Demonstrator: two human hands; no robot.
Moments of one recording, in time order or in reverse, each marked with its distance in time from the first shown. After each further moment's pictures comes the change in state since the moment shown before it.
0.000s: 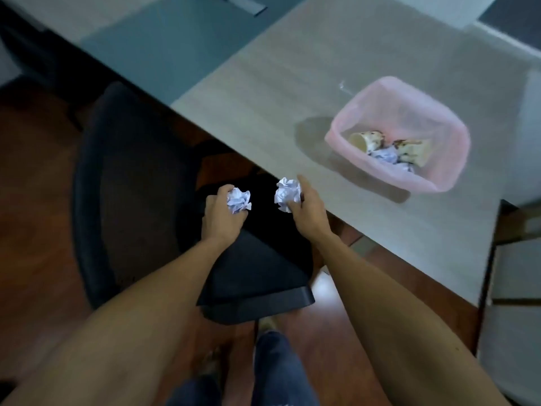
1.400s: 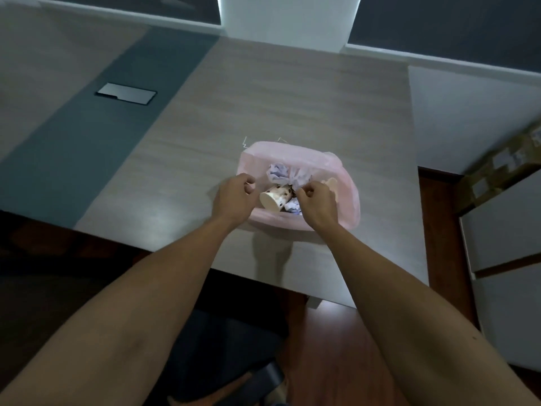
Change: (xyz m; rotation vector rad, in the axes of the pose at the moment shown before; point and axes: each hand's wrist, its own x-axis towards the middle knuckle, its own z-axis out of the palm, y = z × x) left_hand 0.129 0.292 0.137 0.194 -0.167 0.418; right_hand 0.116 0.056 -0.235 0.046 0.479 0.267
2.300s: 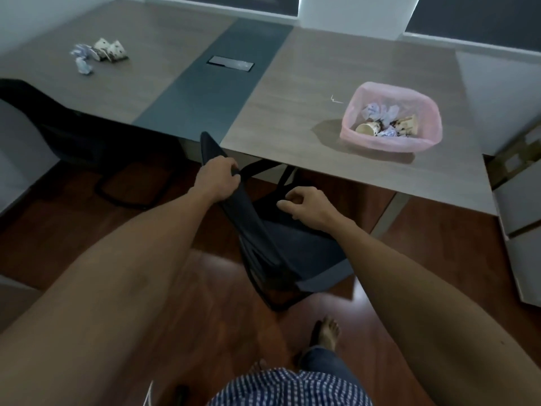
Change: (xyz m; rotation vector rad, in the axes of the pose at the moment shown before) left_hand -0.275 -0.285 -0.326 0.451 -0.043 0.141; right_hand -0.442 -0.145 0.168 -0.060 -0.467 -0.310
